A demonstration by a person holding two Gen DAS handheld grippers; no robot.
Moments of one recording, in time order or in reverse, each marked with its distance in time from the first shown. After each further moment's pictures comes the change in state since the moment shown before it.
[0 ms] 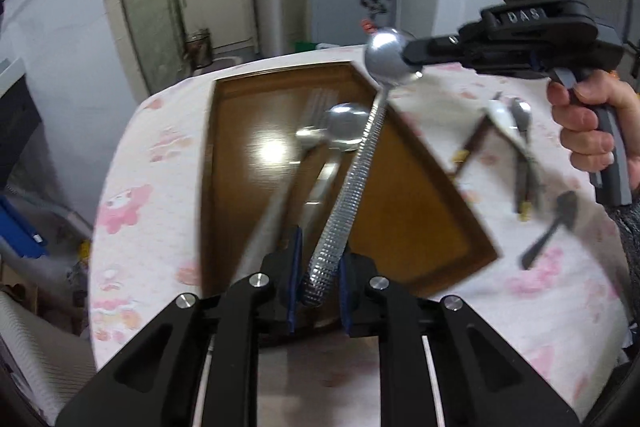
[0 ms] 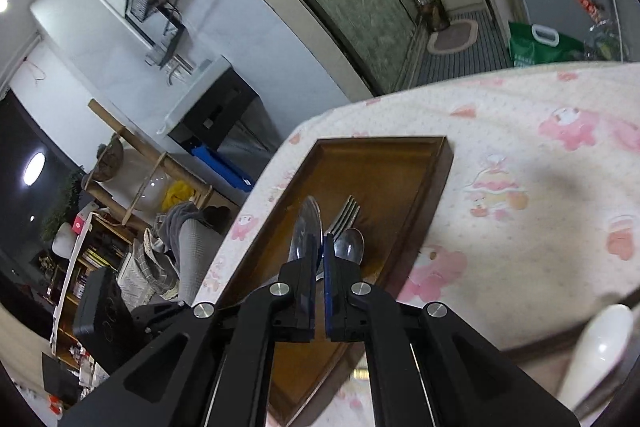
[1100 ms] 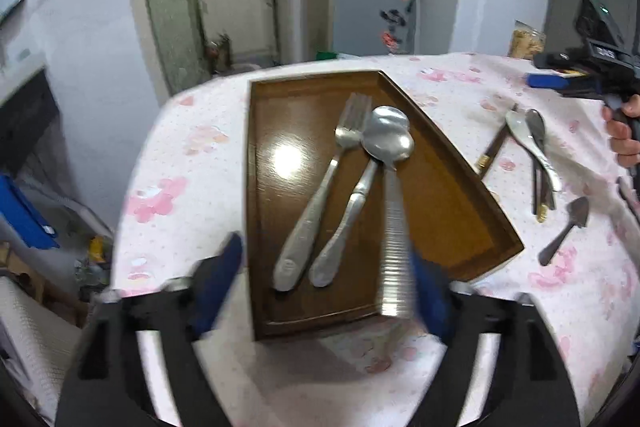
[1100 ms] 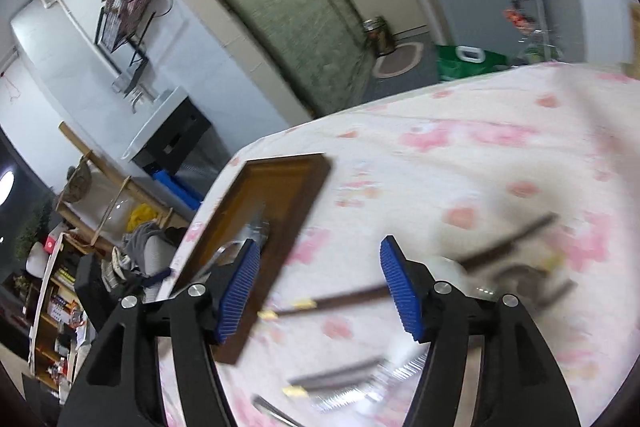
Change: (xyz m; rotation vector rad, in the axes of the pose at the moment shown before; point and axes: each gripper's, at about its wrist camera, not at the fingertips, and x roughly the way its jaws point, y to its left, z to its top) left arm -0.021 0.011 -0.014 -0.031 -0.072 0.071; right arm -0.124 -0.059 -0.026 0.038 -0.111 -0.166
